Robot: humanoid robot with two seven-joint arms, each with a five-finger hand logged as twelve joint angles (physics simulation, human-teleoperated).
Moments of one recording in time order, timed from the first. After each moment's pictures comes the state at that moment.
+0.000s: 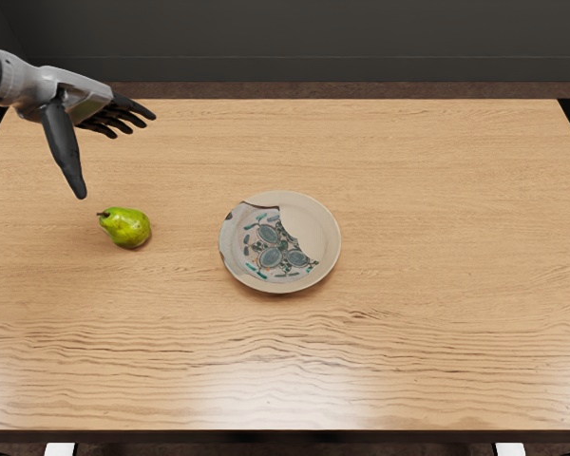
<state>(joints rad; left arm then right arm) -2.01 0.53 1.11 -1.06 0.05 -0.61 -0.23 -0.03 0.00 0.24 0.16 0.02 0.02 -0.15</state>
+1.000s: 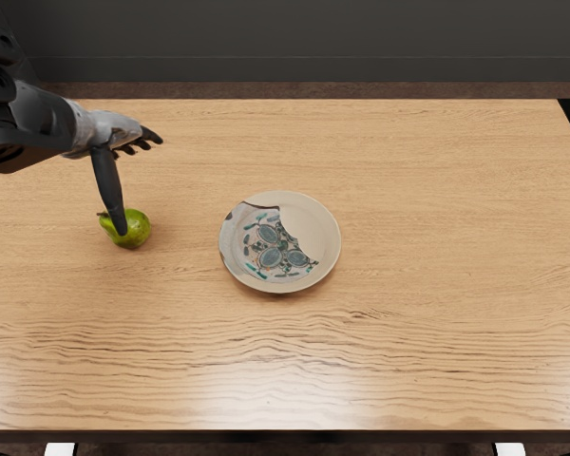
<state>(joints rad) -2.22 0.31 1.21 -1.57 -0.20 0.02 0.08 -0.03 0.00 0.25 0.16 0.02 0.01 -0.15</state>
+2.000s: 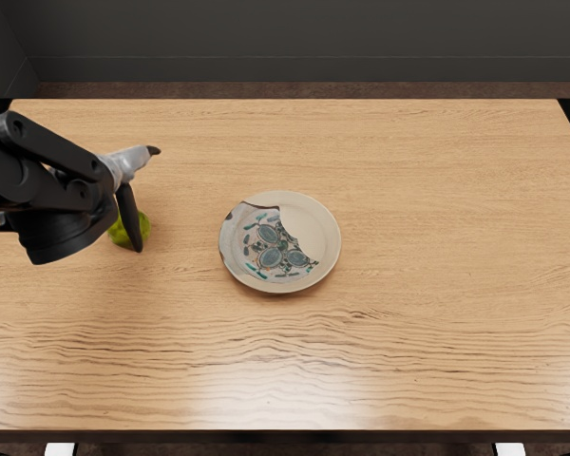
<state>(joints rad) -1.95 0.19 1.14 -1.57 -0.14 0.54 0.11 -0.03 0.00 0.25 0.16 0.02 0.01 -0.15</state>
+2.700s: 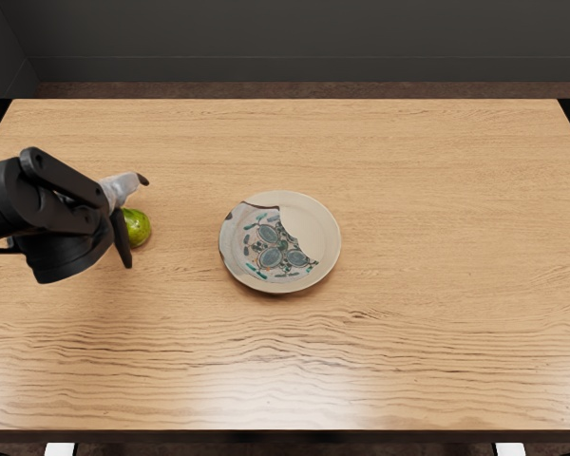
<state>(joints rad) -1.82 0.15 1.19 -1.46 -0.15 0.54 0.10 -0.03 0.00 0.25 0.16 0.02 0.01 -0.15</state>
